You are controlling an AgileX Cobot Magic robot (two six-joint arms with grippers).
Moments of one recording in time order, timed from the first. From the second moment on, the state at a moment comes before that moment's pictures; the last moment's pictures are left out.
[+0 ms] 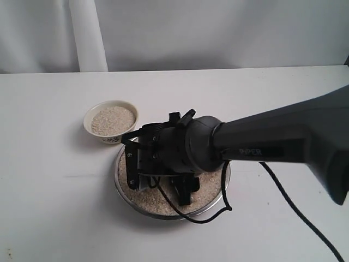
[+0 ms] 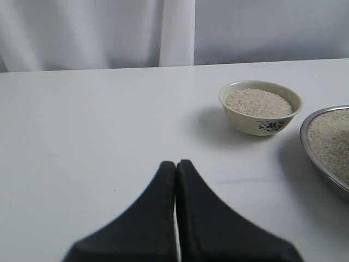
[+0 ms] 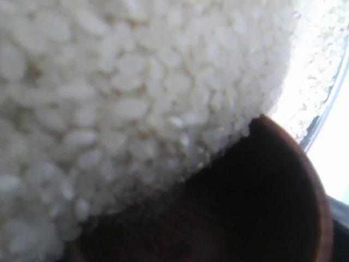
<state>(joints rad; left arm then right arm) -0.04 0.00 0.00 -0.04 0.35 0.04 0.92 2.16 -1.36 -0.86 0.82 -0.11</state>
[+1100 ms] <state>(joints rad) -0.04 0.00 0.00 -0.04 0.35 0.04 0.73 2.02 -1.14 -0.69 0.27 0.18</state>
